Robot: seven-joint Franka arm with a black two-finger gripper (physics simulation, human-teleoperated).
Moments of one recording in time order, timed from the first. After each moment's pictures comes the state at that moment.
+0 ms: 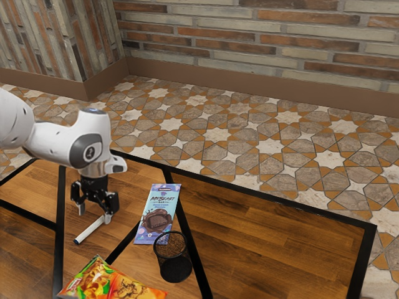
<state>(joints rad) 0.08 0.27 0.12 -2.15 0.10 2.14 0.00</state>
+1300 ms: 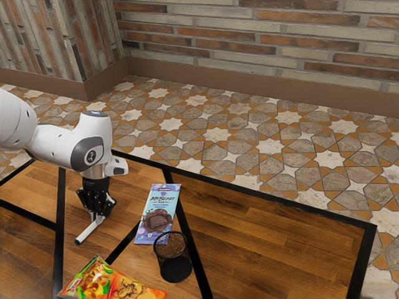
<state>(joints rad) 0.08 0.30 0.12 -2.15 0.13 2.19 0.07</state>
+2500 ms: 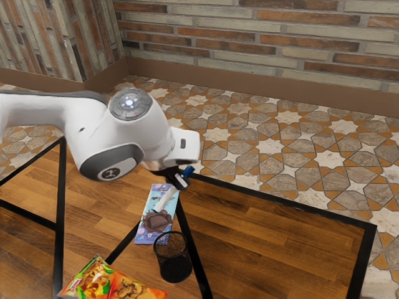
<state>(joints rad) -0.03 -0.20 -0.34 -2.35 0.36 2.47 -0.24</state>
